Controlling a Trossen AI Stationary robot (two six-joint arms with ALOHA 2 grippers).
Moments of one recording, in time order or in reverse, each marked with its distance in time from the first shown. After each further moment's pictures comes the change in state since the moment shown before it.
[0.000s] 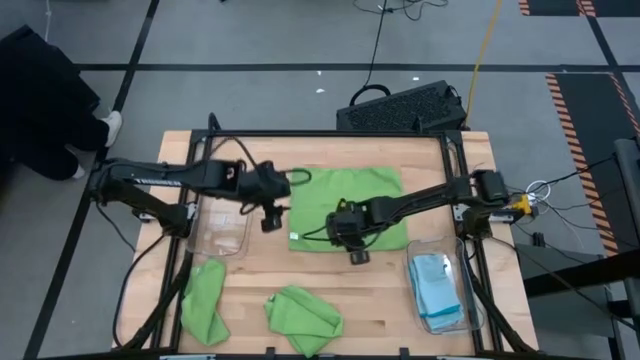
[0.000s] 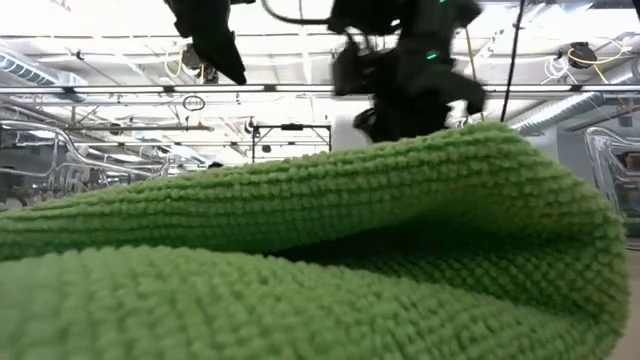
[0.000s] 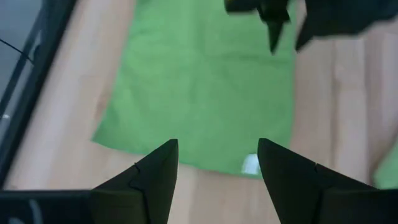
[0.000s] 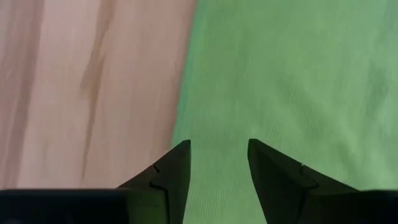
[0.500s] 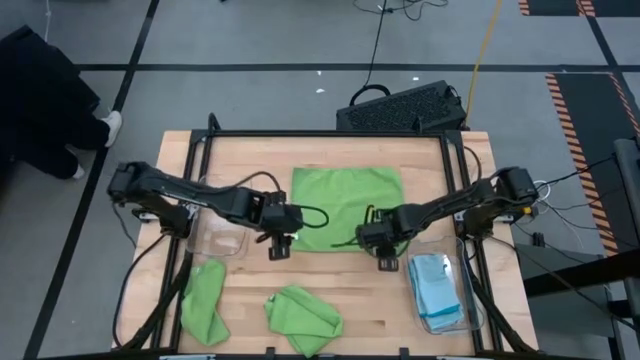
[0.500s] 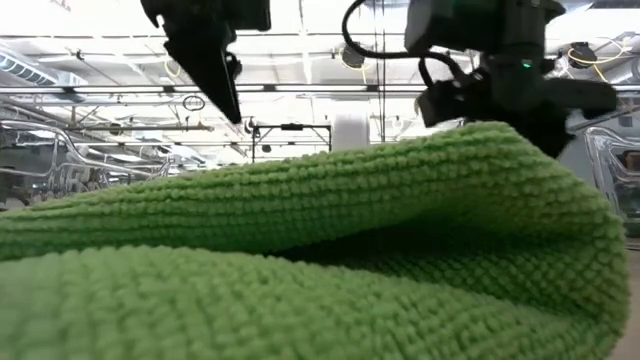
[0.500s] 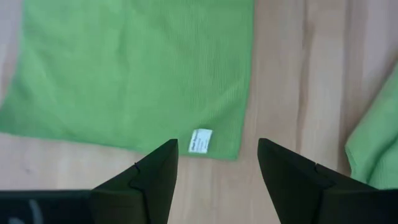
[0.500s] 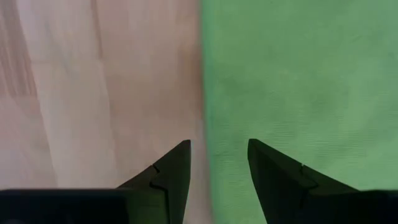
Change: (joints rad) left arm -0.162 0.202 0.000 0.001 0.021 -0.123; right arm 0.082 -0.205 -0.305 -0.090 -0.031 0.322
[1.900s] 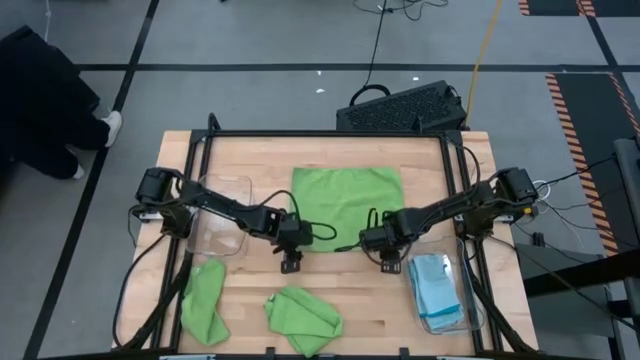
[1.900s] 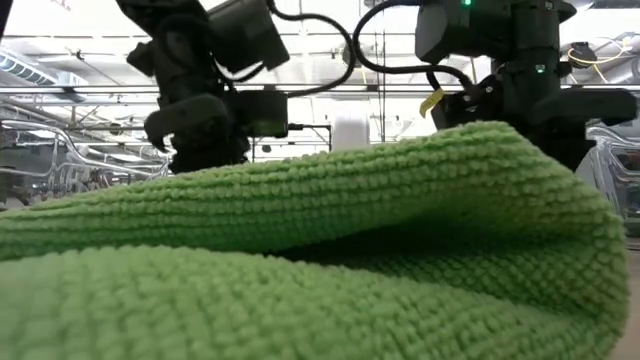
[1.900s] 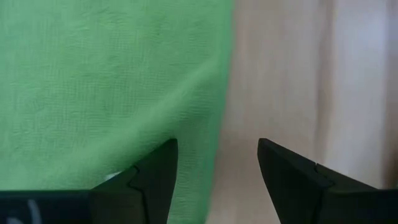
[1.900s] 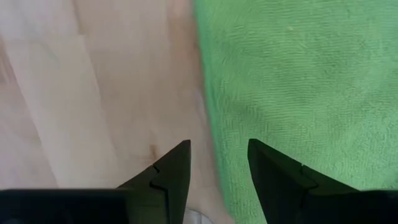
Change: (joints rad) left arm 0.018 0.233 -0.241 0.489 0.188 -0.024; right arm 0.027 0.007 -0.025 -0.040 0.003 0.111
